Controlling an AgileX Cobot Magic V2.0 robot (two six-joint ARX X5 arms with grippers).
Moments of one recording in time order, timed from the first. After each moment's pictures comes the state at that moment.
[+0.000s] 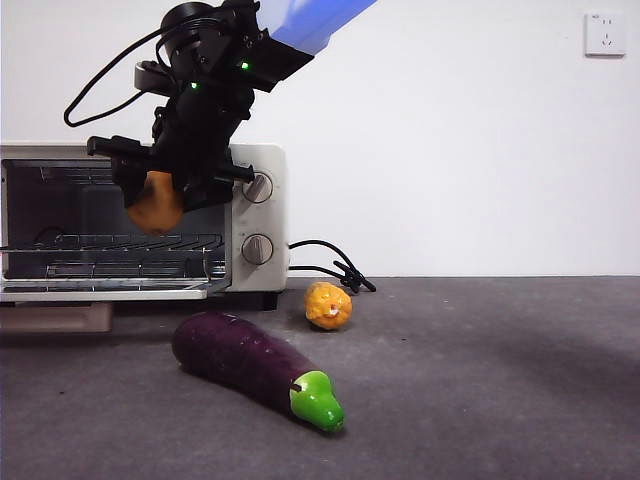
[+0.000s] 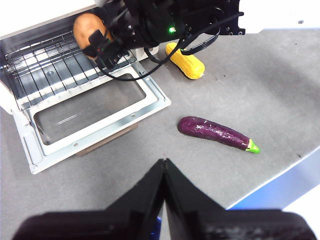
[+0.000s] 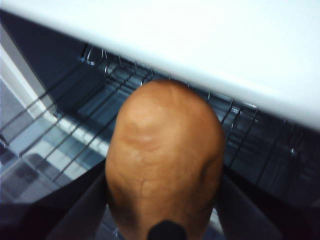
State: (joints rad) left arm -0.24 0.71 1.36 -1.32 0.16 0.12; right arm 0.80 2.50 2.31 -0.26 0.10 0.10
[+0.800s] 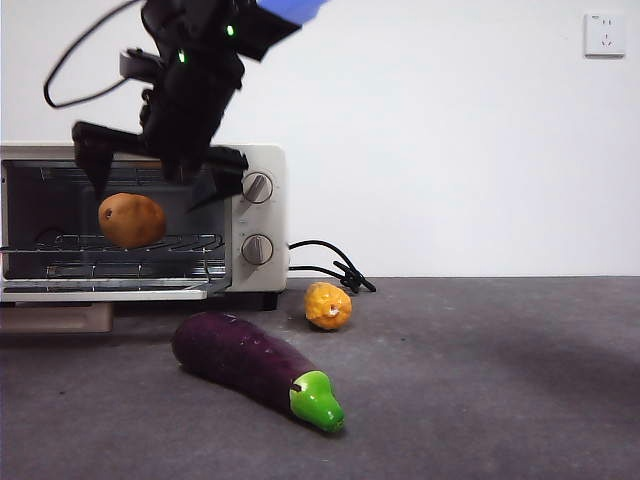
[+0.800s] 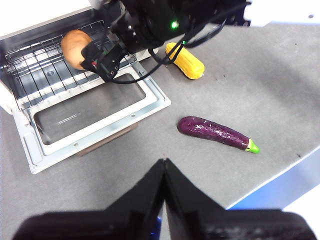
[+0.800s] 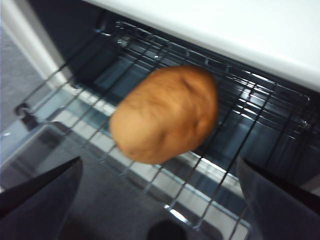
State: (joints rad) left arm -0.24 0.71 1.36 -1.32 0.16 0.12; right arm 0.84 2.50 2.44 -0.53 0.10 0.11
